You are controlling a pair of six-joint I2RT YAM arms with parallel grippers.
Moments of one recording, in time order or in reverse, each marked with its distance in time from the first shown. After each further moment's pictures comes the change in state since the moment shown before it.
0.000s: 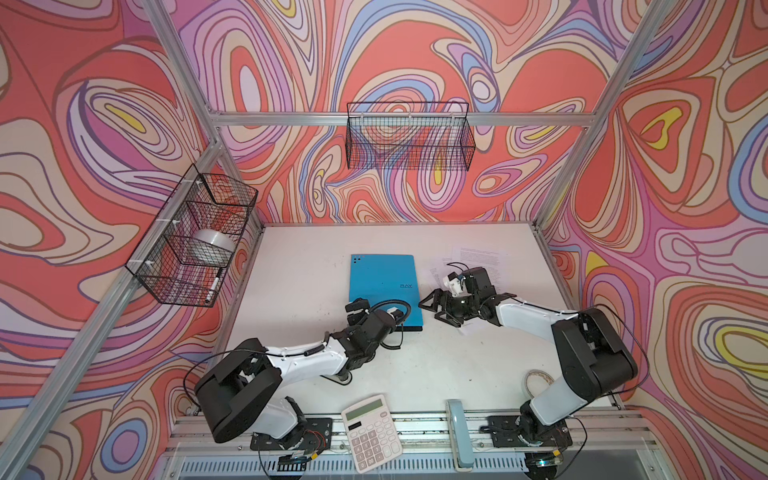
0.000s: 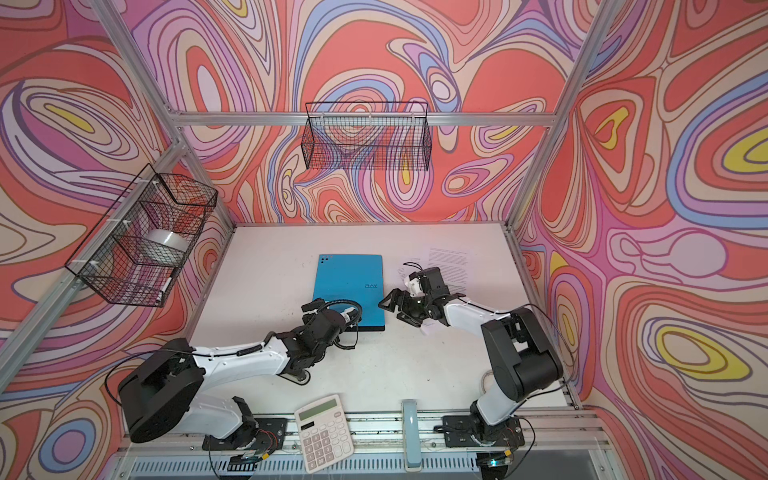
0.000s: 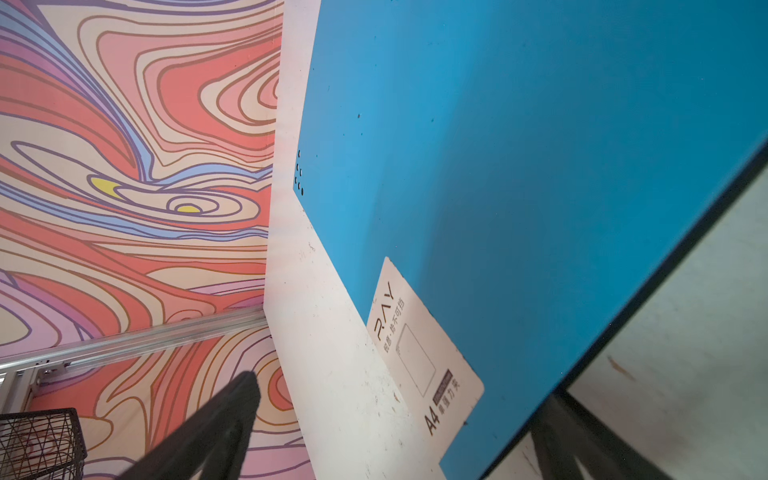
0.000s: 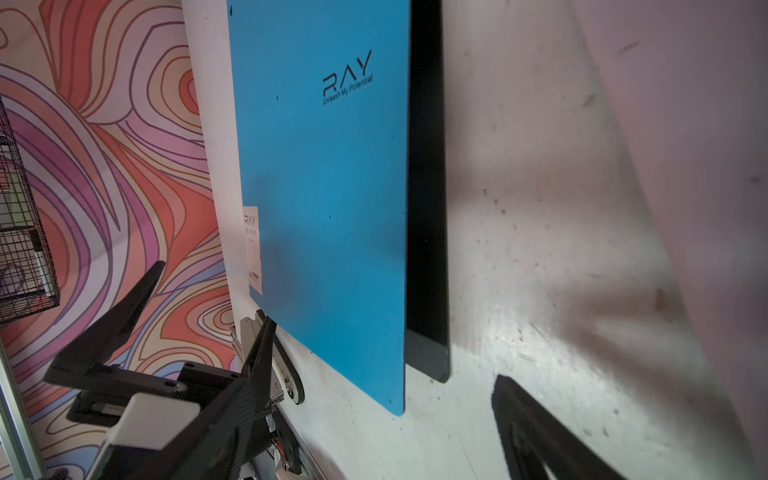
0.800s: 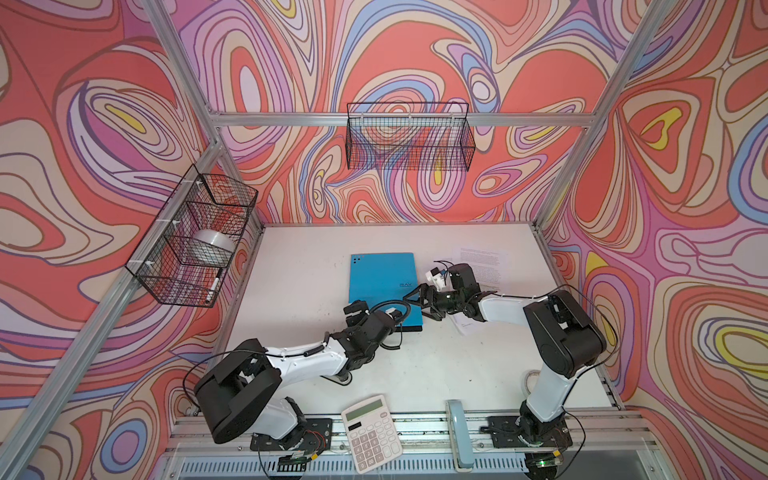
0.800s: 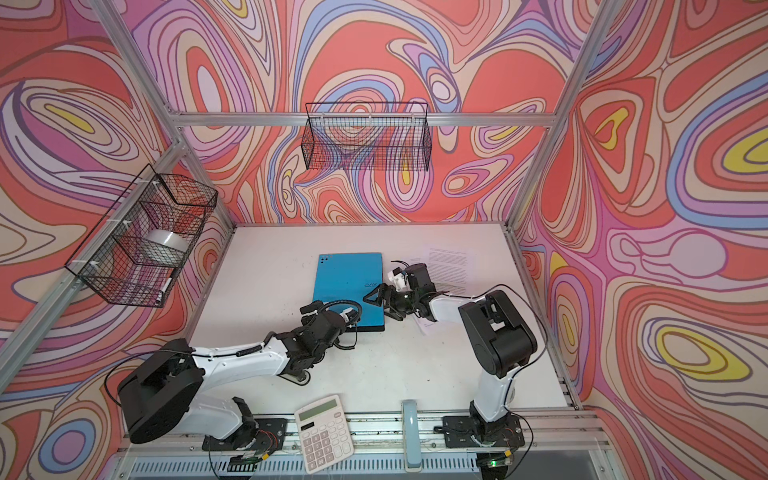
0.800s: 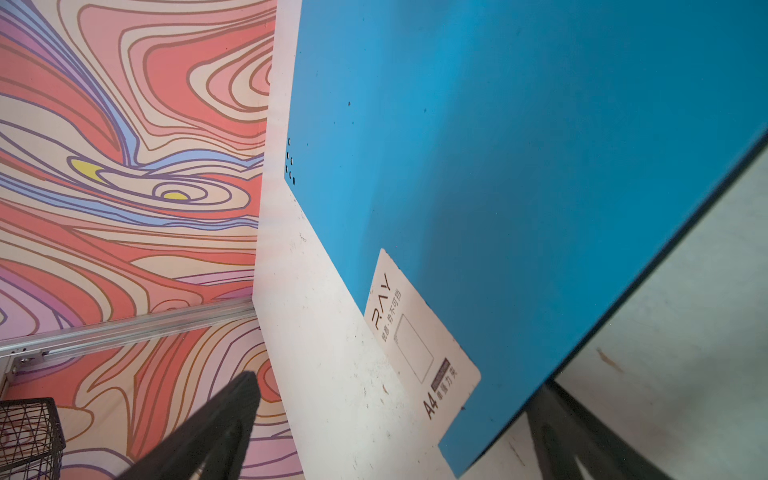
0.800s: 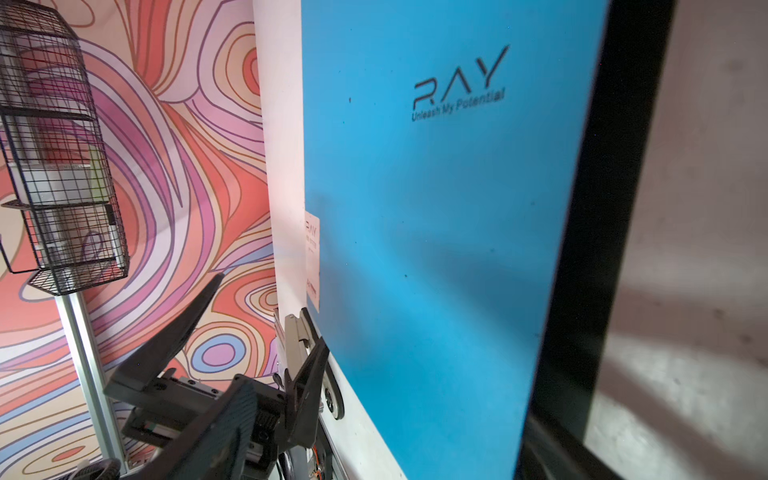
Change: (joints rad) left arm 0.000 -0.002 0.001 -0.049 0.007 -0.057; right arm 0.052 0.167 0.068 0.268 -0.127 0.109
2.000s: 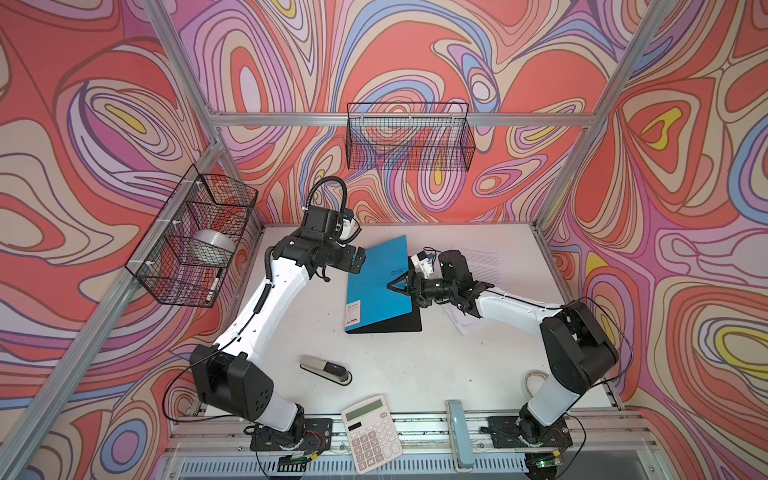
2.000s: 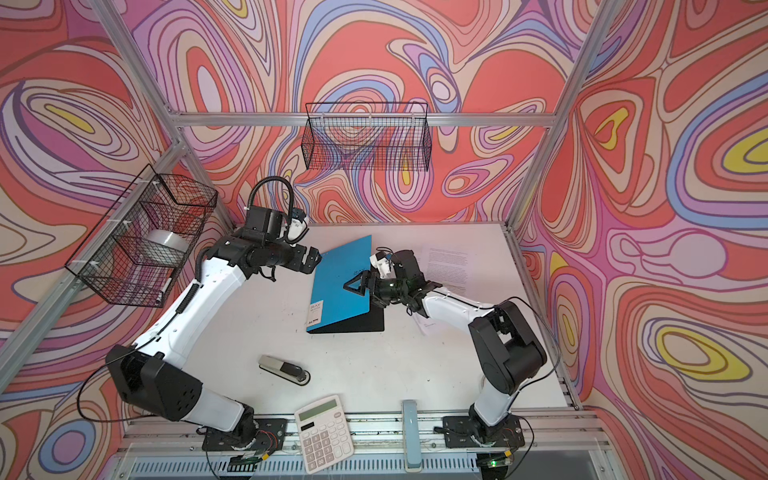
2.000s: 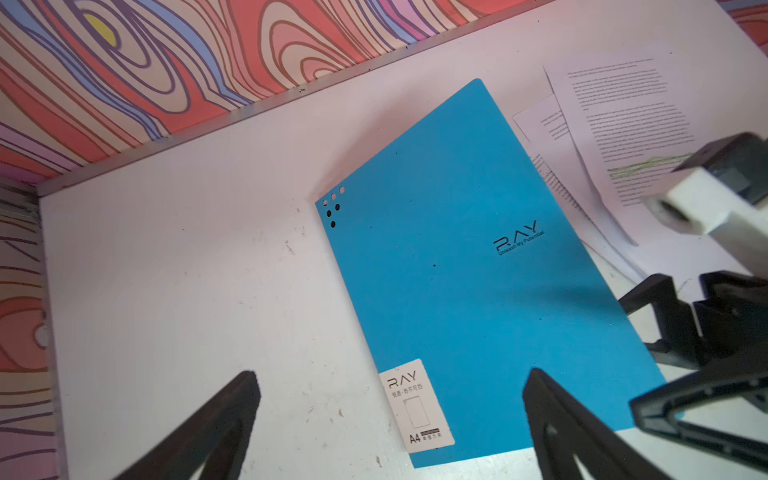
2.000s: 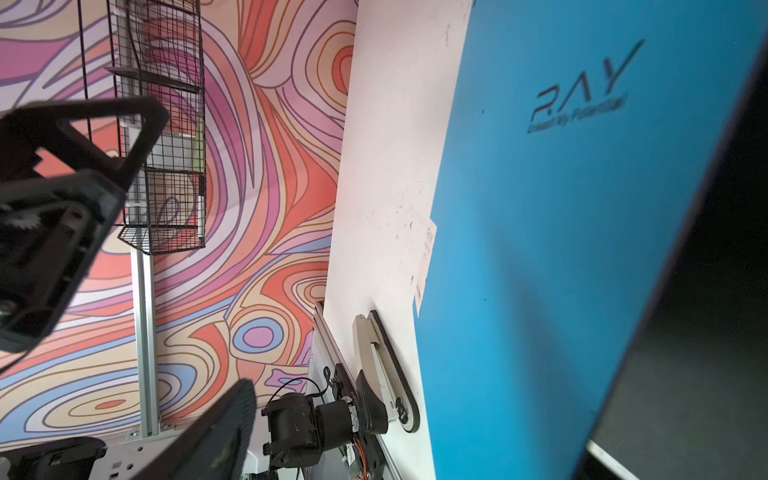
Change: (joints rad) left arm 0.566 0.121 0.983 -0.834 0.816 -0.575; right arm 0.130 -0.109 0.151 -0.062 0.052 0.053
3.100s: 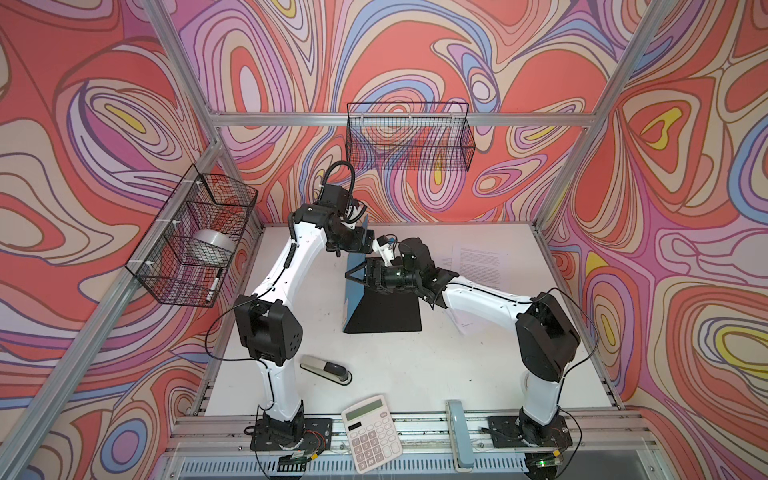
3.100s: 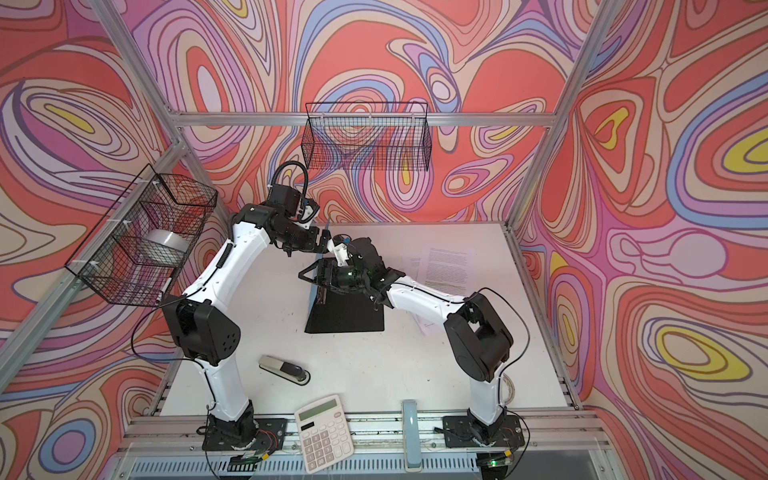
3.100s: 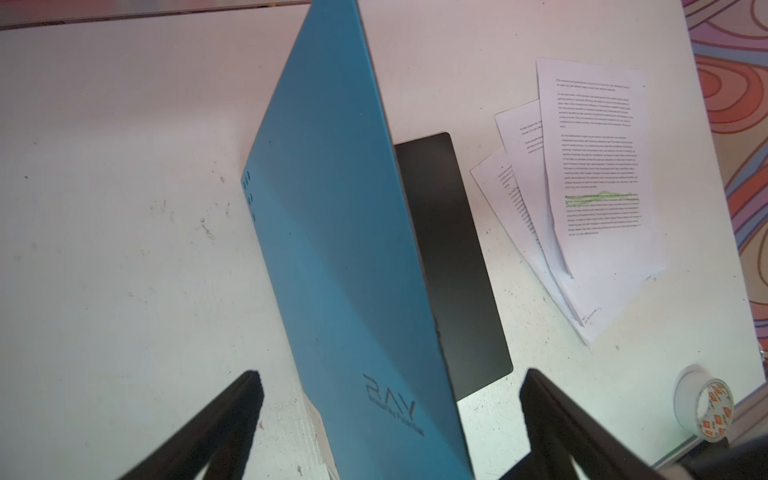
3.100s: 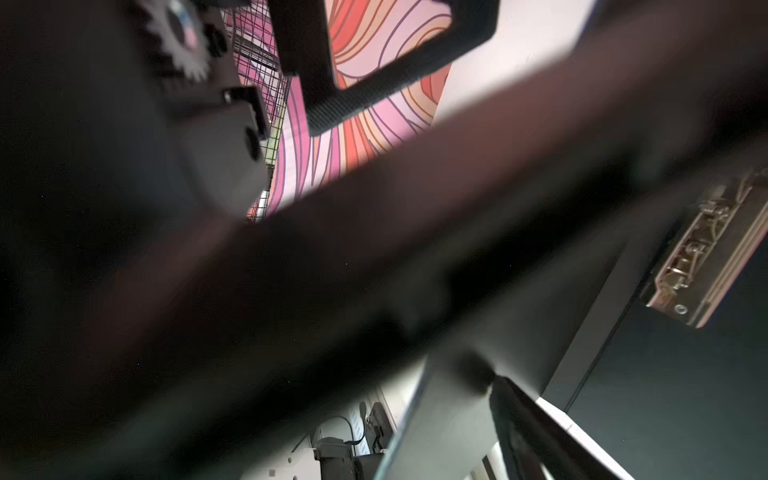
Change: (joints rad) left arm 0.024 0.361 0.417 -0.252 0.123 -0.165; right arm 0.198 0.179 0.362 0.003 0.103 0.042
